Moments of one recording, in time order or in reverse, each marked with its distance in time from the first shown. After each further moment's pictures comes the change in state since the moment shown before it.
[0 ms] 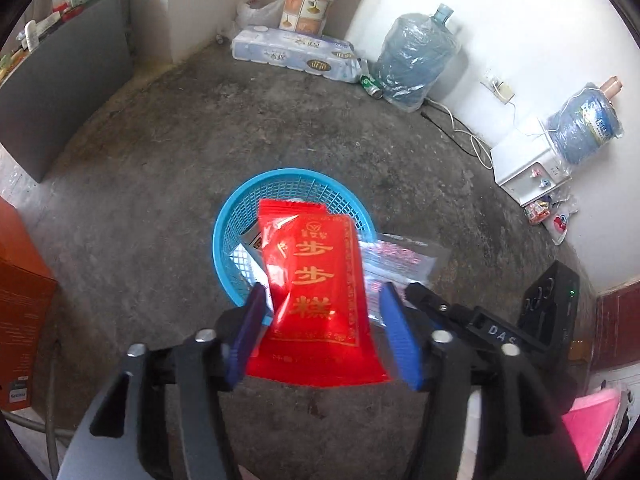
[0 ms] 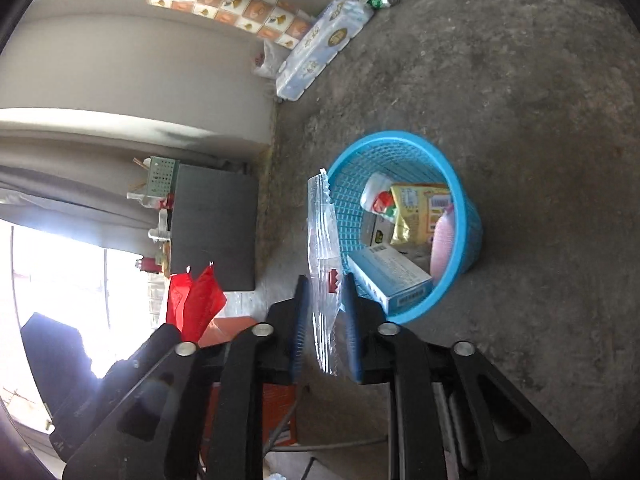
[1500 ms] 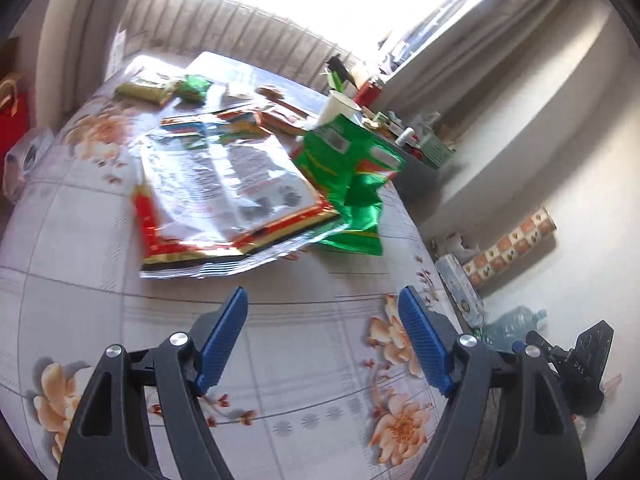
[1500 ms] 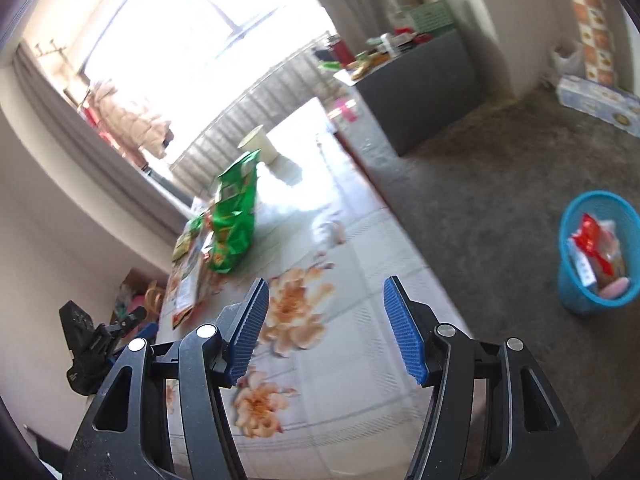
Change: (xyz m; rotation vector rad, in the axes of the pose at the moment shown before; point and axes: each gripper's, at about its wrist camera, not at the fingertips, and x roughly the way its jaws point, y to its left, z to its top) left arm -0.393 0.268 -0.515 -0.907 -0.755 0.234; right arm -0.039 0.271 -0.310 -1.007 0.377 0.203
